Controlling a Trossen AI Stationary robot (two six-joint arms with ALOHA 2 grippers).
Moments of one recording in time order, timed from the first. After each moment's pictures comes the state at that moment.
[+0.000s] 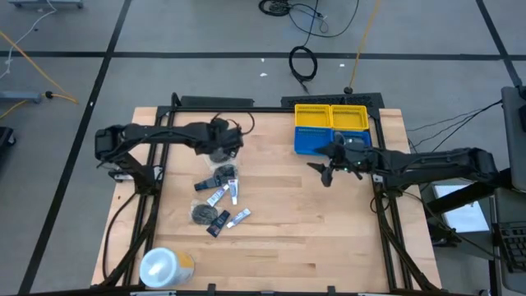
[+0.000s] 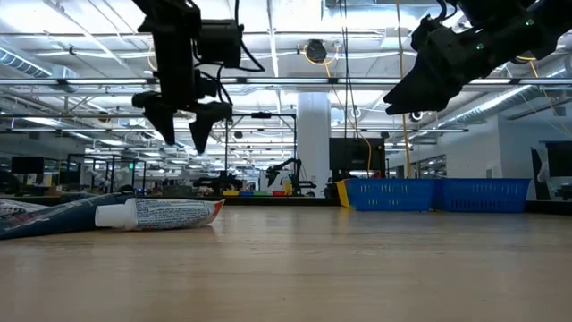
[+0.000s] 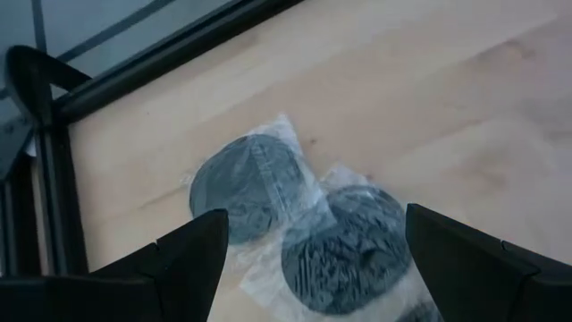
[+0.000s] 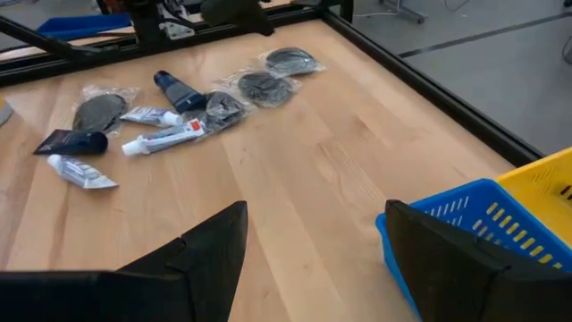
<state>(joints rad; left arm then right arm) 0.28 1.58 1.13 -0.92 -0.55 -0.83 -0.10 0.88 0.46 0.01 0.22 0.18</state>
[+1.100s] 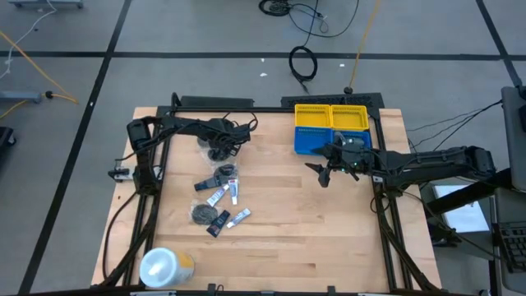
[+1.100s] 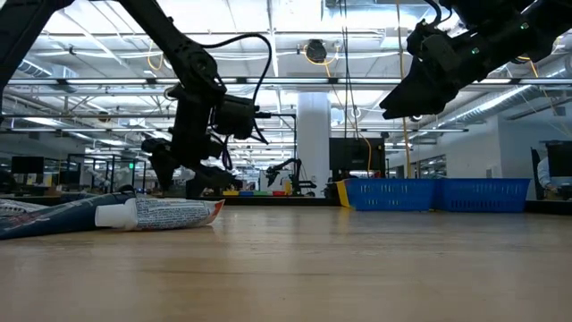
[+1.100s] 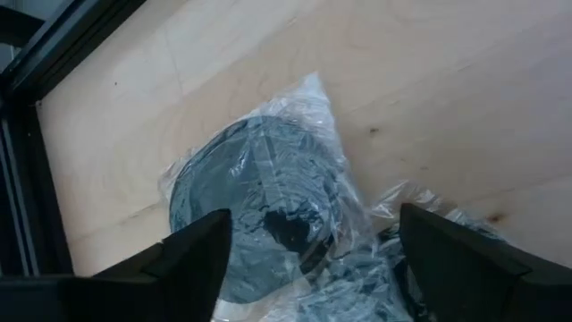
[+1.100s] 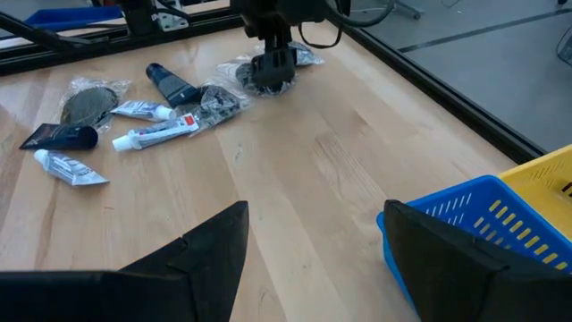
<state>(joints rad) 0.44 1.91 1.14 -0.87 -0.48 -0.72 -0.10 0.92 0.46 0.03 0.24 0.18</state>
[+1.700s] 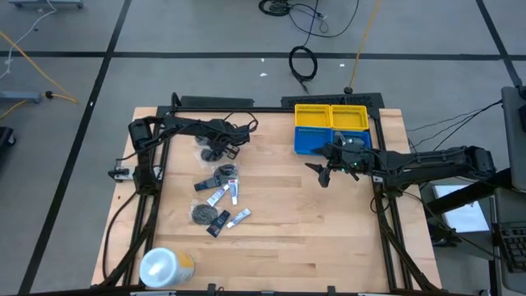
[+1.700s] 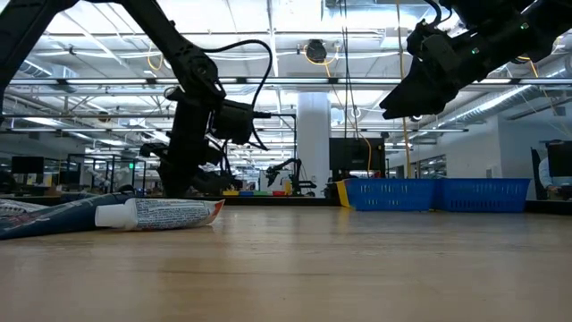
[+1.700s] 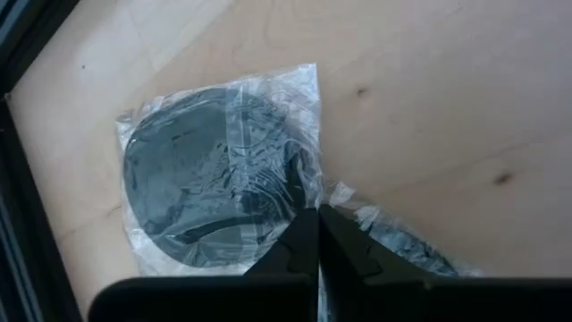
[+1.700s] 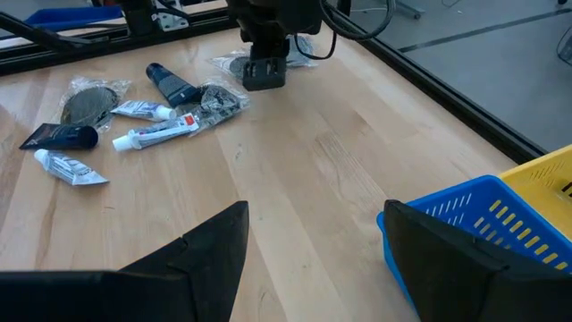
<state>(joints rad) 0.44 1.91 1.13 -0.90 -0.45 -0.65 -0.10 0.92 0.46 0.03 0.24 0.18</state>
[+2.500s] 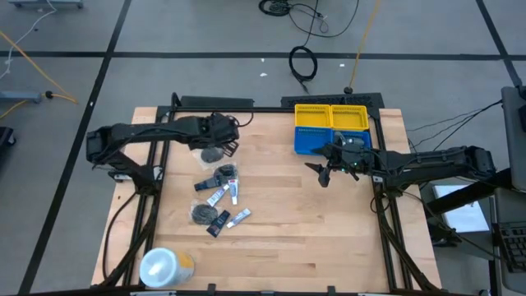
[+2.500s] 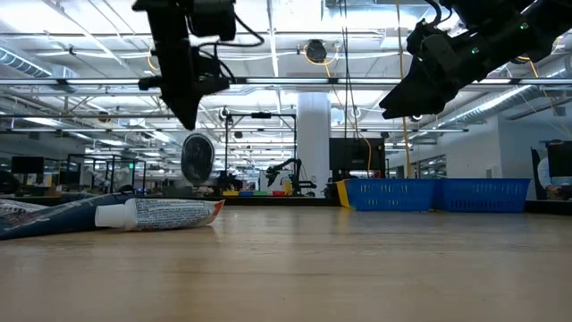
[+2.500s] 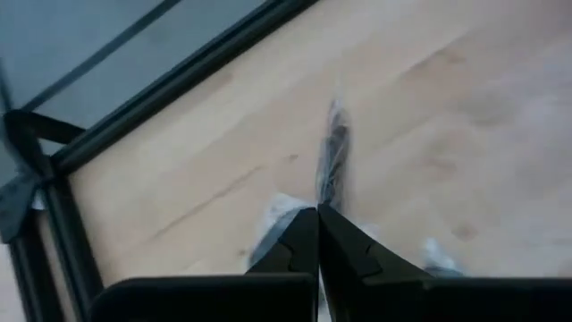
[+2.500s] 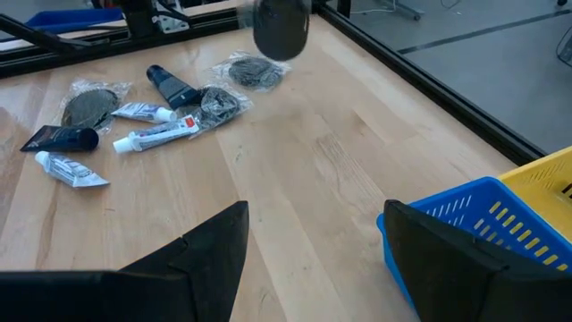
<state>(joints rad) 0.28 1.48 1.19 -0.96 -0.48 -0.62 -0.10 0.92 0.46 0.04 0.24 0.18</state>
